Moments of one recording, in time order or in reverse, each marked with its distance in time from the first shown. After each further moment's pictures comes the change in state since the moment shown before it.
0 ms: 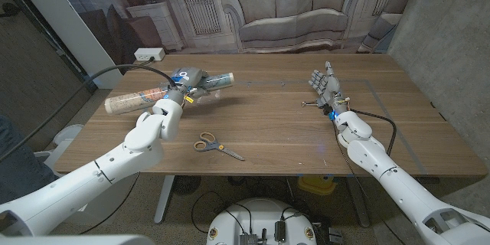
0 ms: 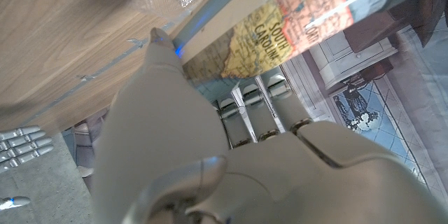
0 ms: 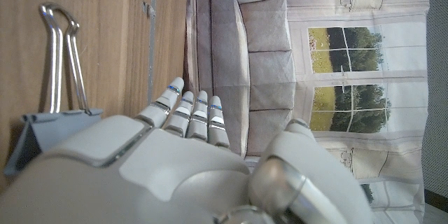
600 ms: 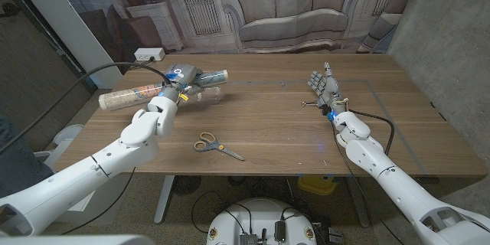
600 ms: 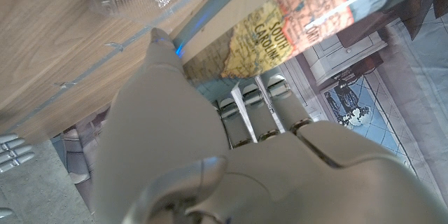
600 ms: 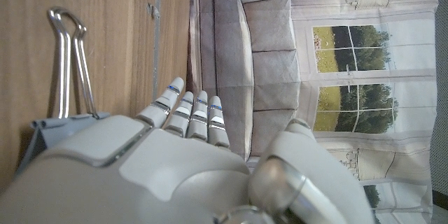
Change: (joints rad) left arm -0.024 0.012 -0.006 0.062 -0.010 -0.044 0.044; left_hand 0.002 0.002 0.008 0.008 -0.011 0.007 -0.003 0.000 -0.001 0.005 0.005 -0.007 0.000 0.007 -0.003 0.000 0.004 0.000 0.000 0.000 0.000; right arm 0.007 0.011 -0.004 0.014 0.000 -0.006 -0.003; right_hand -0.001 0.001 -0.004 -0.004 -0.003 0.000 0.000 0.000 0.000 0.000 0.000 0.000 0.000 0.000 0.000 -0.006 0.000 0.000 0.000 -0.008 0.000
